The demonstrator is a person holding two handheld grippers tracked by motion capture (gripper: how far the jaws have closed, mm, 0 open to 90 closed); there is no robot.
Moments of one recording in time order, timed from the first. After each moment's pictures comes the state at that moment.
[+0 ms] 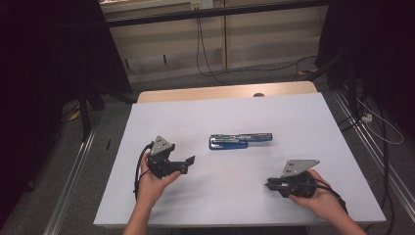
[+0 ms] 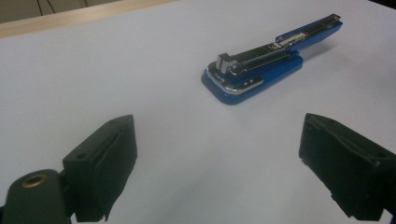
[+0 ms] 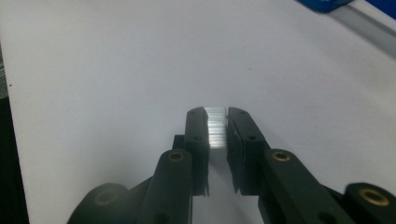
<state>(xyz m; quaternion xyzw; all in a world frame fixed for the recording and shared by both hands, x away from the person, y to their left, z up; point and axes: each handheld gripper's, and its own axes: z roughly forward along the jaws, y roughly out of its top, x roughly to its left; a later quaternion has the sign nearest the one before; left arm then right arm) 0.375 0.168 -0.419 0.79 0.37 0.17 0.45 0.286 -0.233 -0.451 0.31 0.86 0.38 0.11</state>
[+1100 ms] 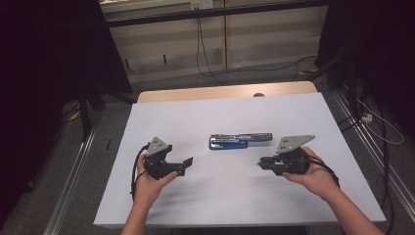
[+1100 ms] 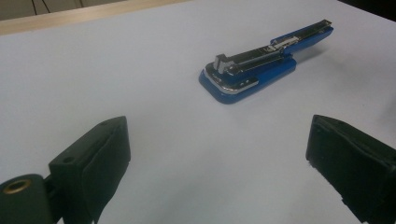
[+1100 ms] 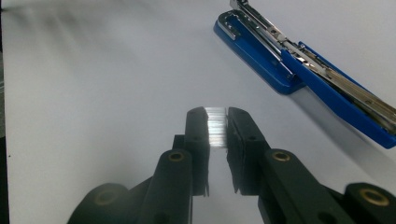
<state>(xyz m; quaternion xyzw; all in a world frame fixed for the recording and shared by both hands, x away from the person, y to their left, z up) 0.372 0.175 -0.418 0.79 0.37 0.15 0.47 0.328 -0.222 -0.407 0.29 0.86 0.41 0.12</state>
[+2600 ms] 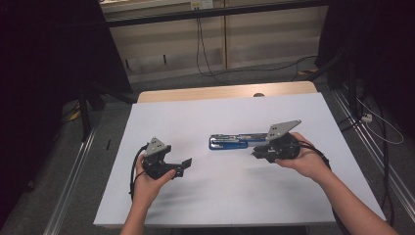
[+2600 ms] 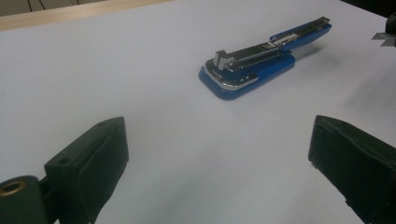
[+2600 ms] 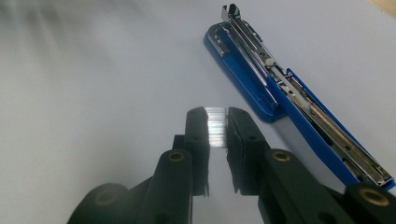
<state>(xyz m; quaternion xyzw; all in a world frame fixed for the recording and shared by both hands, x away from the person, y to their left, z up) 0.372 0.180 -0.420 0.79 0.36 0.15 0.47 0.366 -0.209 -0.396 0.26 0.88 0.39 0.11</state>
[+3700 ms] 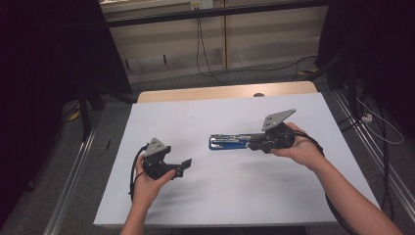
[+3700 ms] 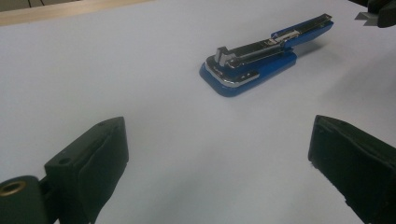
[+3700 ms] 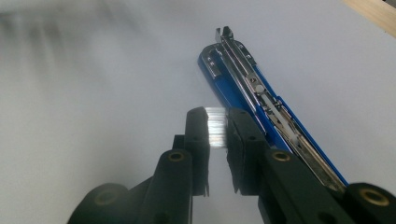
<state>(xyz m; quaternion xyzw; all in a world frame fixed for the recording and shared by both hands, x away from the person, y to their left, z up) 0.372 0.181 -0.421 0.79 0.37 0.15 0.46 0.394 -0.204 -0.388 0.24 0.88 0.40 0.10</state>
